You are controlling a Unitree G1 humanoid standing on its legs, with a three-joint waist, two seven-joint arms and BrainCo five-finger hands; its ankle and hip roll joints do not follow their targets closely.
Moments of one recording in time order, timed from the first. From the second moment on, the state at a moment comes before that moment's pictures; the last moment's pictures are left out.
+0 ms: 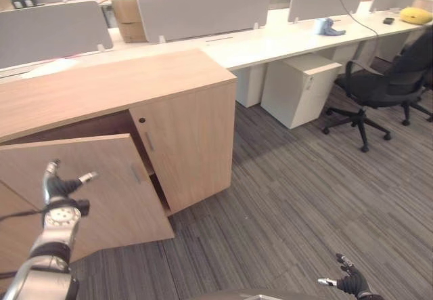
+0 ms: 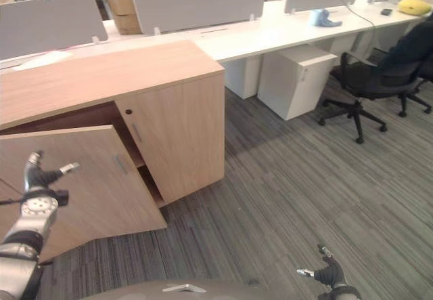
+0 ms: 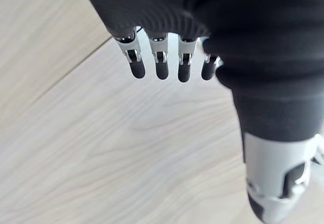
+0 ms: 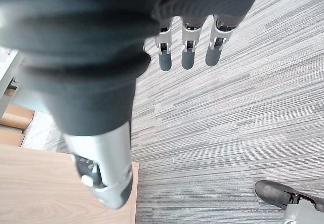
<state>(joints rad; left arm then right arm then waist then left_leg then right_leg) -0.22 0.62 -0.09 1.06 -0.26 -0.28 0.10 0.32 -0.46 0.24 0.71 0.17 -0.21 0.05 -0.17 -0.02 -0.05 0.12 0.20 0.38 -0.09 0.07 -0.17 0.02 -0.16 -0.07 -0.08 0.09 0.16</state>
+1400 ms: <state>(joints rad) 0.15 0.18 -0.10 1.36 -0.08 -0.11 -0.07 0.11 -0.24 0.35 1.19 0.07 -0.12 0.01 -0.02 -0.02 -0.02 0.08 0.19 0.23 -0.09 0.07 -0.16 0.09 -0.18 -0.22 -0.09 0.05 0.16</state>
